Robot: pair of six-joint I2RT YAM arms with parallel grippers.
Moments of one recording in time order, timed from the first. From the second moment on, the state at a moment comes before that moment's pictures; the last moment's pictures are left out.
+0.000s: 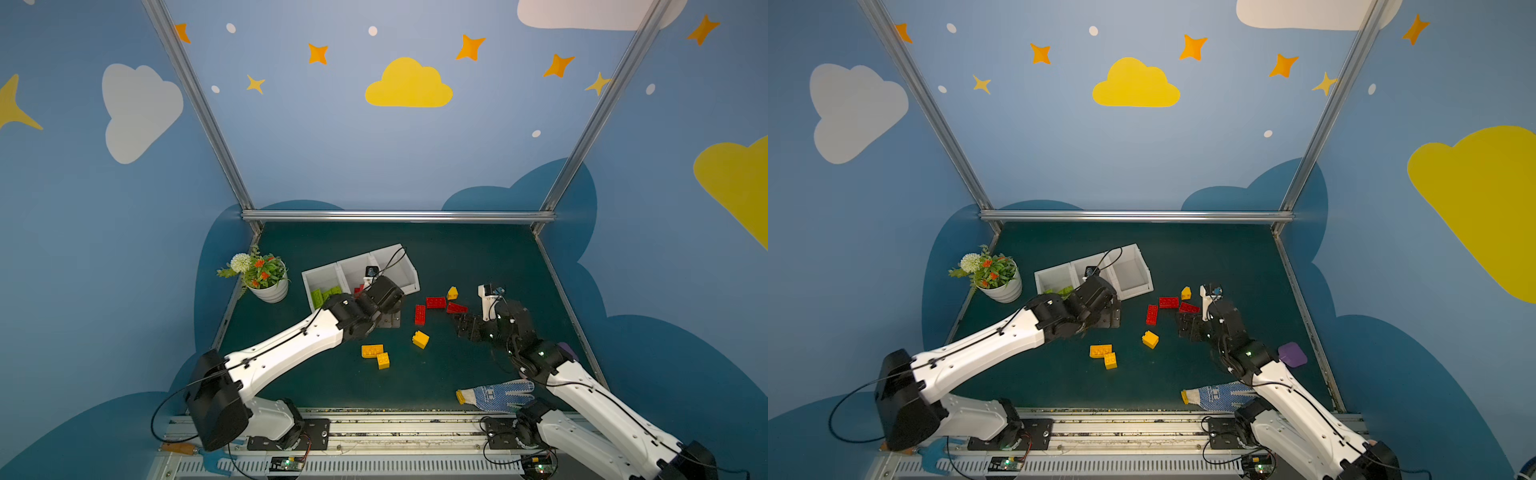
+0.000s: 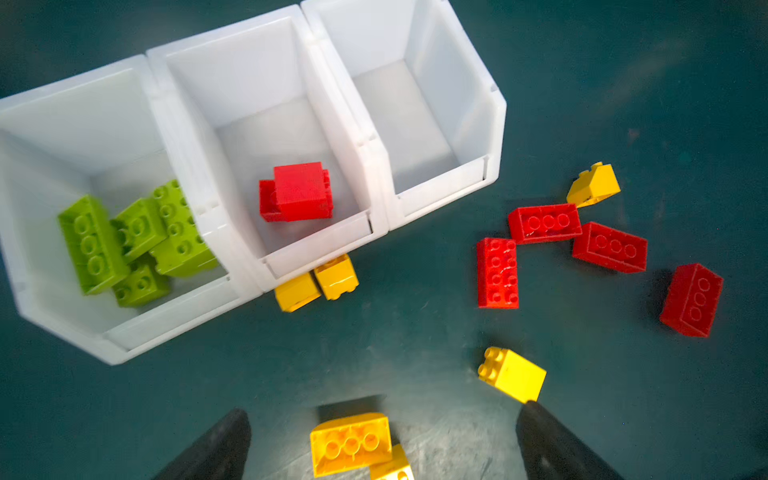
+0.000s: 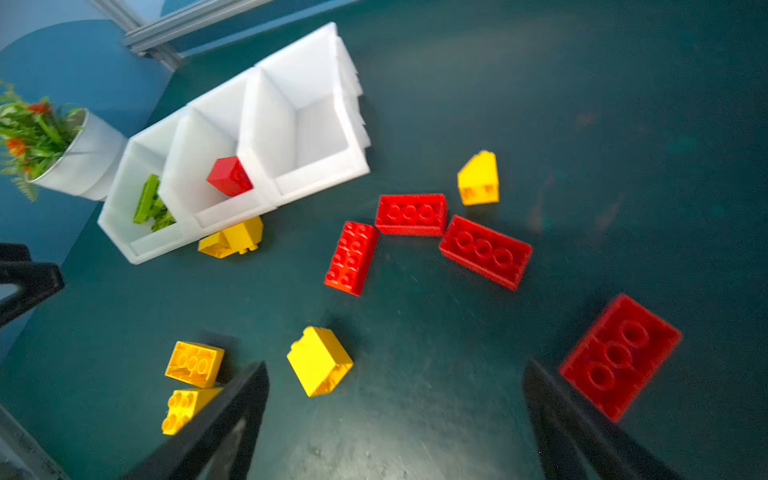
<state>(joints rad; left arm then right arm) -0.85 1.44 1.19 -0.78 -0.37 -0.73 0.54 0.81 0.50 -0.29 0.03 0.48</state>
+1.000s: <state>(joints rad) -0.85 2.21 1.73 -0.83 -0.21 -0.78 0.51 0.57 0.32 -0.30 0.26 0.66</state>
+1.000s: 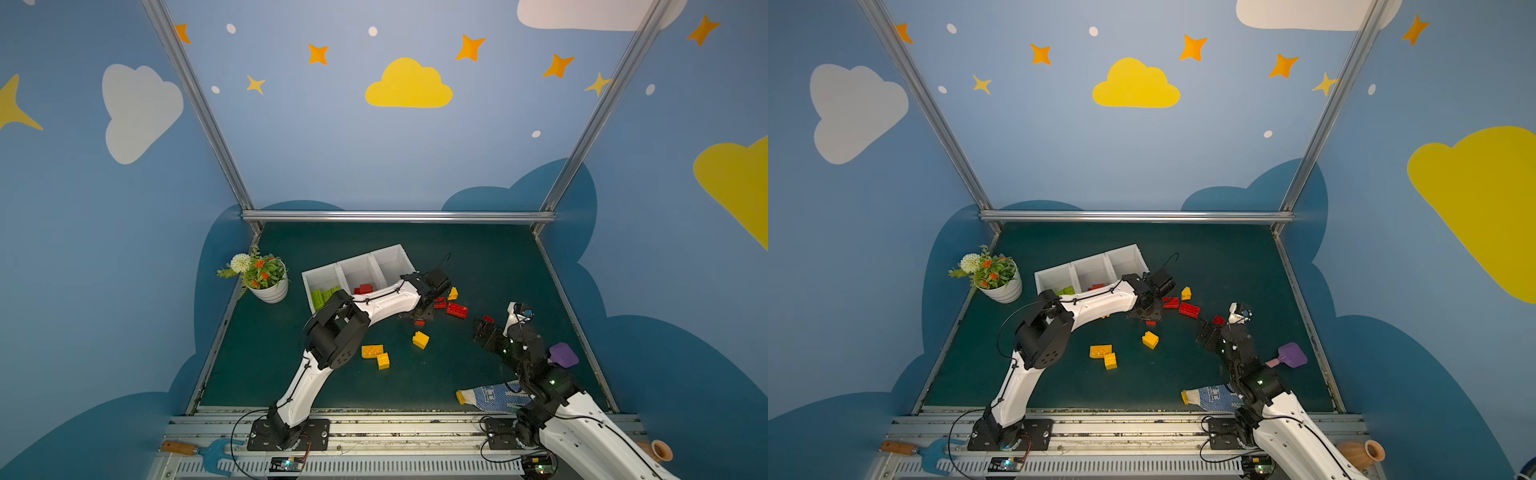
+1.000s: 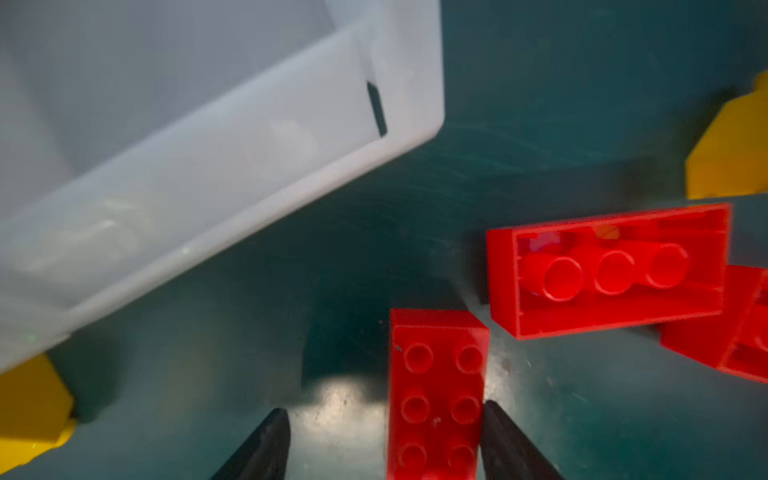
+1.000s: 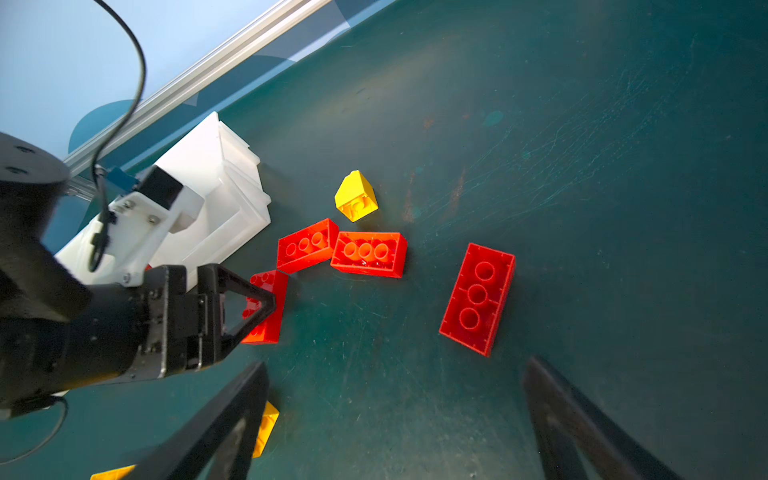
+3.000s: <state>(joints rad) -0.36 1.96 1.61 -0.84 -0.13 -0.65 0.50 0.70 0.30 -0.20 0.19 0.59</state>
